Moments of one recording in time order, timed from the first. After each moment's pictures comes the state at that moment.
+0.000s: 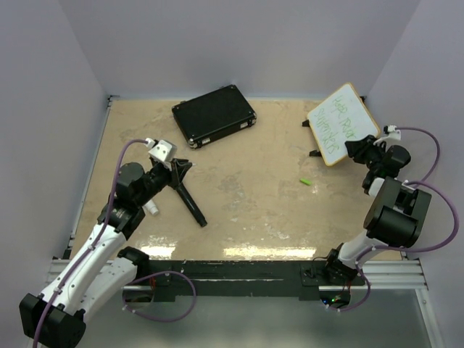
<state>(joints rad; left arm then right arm) -0.39 0.75 0.61 0.01 0.23 -0.04 -0.51 1.63 0.71 0.74 -0.65 0.34</state>
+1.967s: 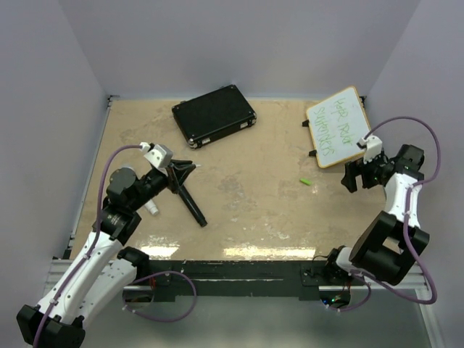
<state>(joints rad) -0.39 0.67 0.61 0.05 0.37 -0.07 -0.58 1.35 0.96 -0.59 -0.65 -0.73</state>
